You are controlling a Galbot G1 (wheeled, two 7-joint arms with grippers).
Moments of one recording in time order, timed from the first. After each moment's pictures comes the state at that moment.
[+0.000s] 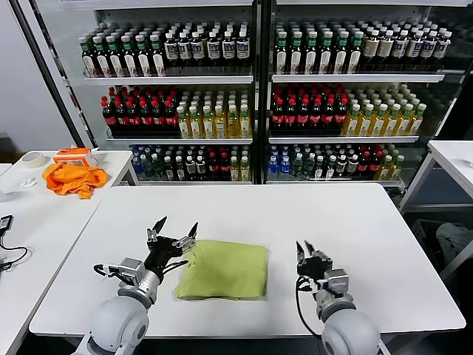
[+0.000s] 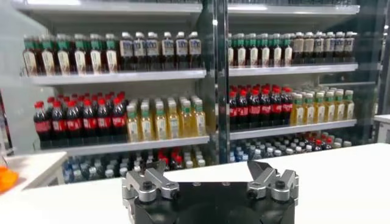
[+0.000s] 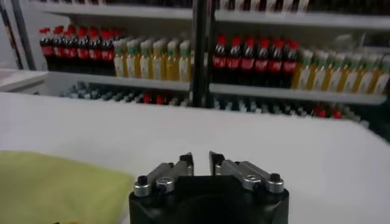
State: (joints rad) left arm 1.21 -1.15 -0.34 -2.02 -0.36 0.33 -0.11; right arm -1.25 1.19 0.29 2.07 0.32 -0.50 0.28
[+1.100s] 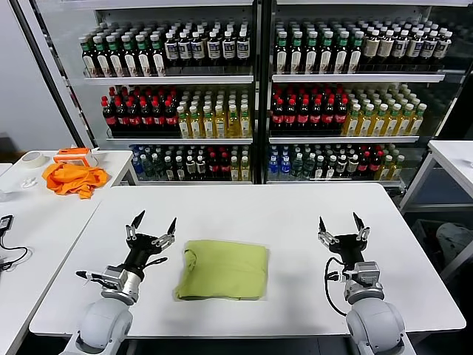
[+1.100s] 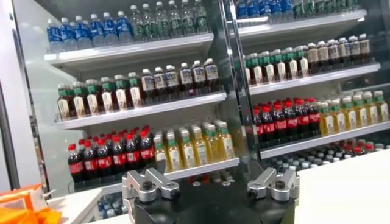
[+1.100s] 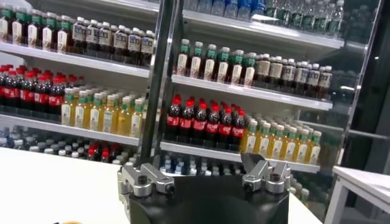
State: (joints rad) left arm 1.23 -1.13 -0.44 -1.86 -0.25 0.05 -0.02; right arm -1.24 1.23 0.47 1.98 0.13 -0.26 0.18
